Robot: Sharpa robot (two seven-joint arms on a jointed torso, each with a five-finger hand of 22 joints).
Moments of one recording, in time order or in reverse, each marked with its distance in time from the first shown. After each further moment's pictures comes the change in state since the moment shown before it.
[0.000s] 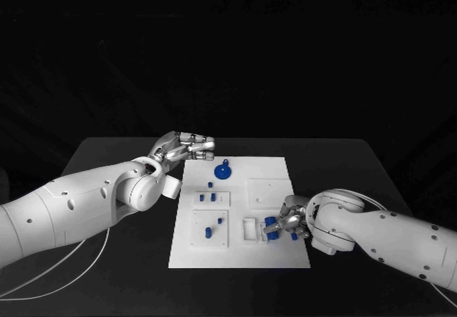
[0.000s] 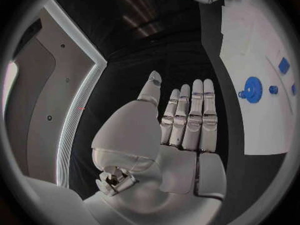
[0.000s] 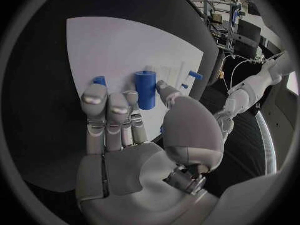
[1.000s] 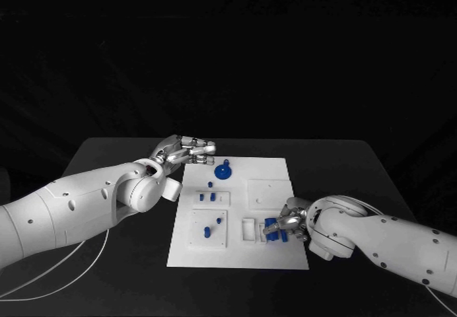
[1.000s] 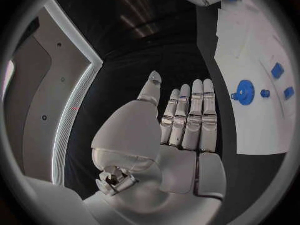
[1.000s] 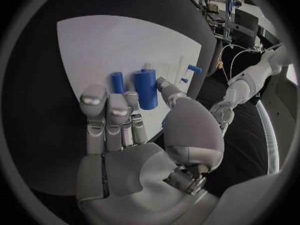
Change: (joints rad) left arm 0.000 -0.004 -0.004 0.001 -0.001 0.008 -0.042; left_hand 0.000 0.000 0.005 0.005 0.000 -0.004 0.004 0.000 0.000 -0.004 0.004 0.000 0.000 -0.003 0.004 0.000 0.000 0.000 0.000 0.000 0.000 -0.009; right arm -0.005 -0.010 -0.020 0.009 0.069 -0.114 0.013; right_hand -0.018 0.027 0.023 -0.192 0.179 0.069 -0.022 -0.005 -0.043 0.010 -0.016 0.005 0.012 0.010 -0.004 -0.004 -0.002 -0.013 0.004 0.004 0.004 0.000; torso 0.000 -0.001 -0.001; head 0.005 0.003
